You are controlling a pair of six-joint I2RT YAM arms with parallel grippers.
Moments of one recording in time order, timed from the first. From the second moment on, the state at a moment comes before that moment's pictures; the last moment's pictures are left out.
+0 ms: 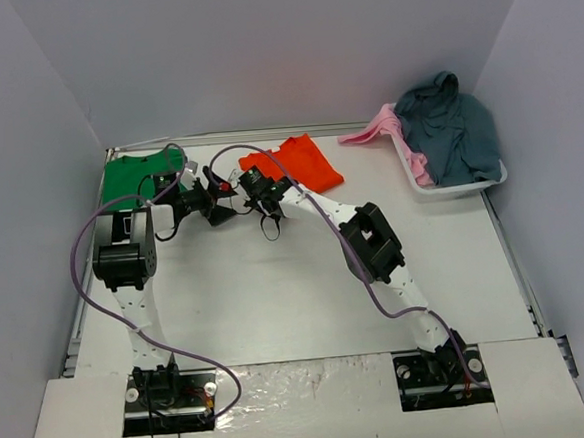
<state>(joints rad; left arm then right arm) -0.02 2.13 1.26 0.27 0.97 -0.96 0.77 2.45 2.07 -0.56 0.33 -0.39</state>
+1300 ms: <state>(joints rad) 0.07 2.14 1.35 0.15 0.95 -0.89 1.01 2.32 1.81 -0.28 0.10 -0.65</state>
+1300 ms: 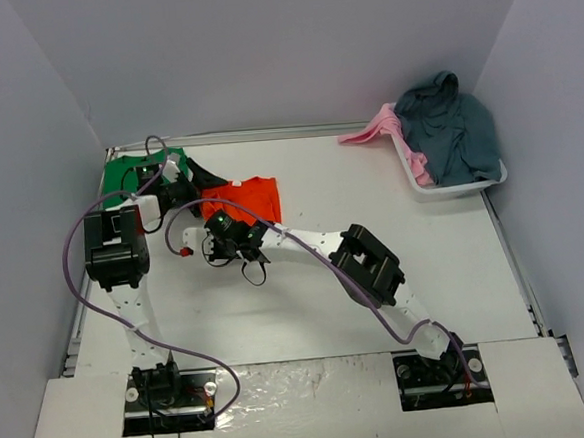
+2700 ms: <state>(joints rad) 0.02 2.02 1.19 0.23 1.02 -0.98 0.95 2.34 1.94 -0.35 0.15 -0.65</state>
